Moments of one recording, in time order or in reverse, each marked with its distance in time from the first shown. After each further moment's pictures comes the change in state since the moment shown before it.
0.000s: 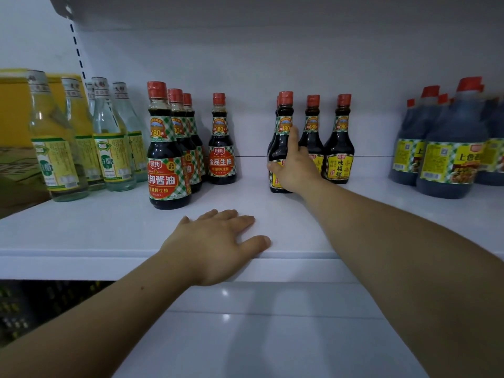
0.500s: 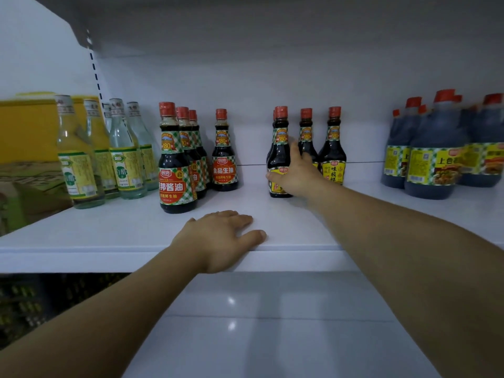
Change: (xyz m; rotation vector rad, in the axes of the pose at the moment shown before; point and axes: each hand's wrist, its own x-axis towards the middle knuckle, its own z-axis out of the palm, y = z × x) left_hand 0.003 0.000 -0.001 -0.046 0.040 -0.006; right_hand -0.025 -0.008 -0.032 -0.047 -0.090 0.047
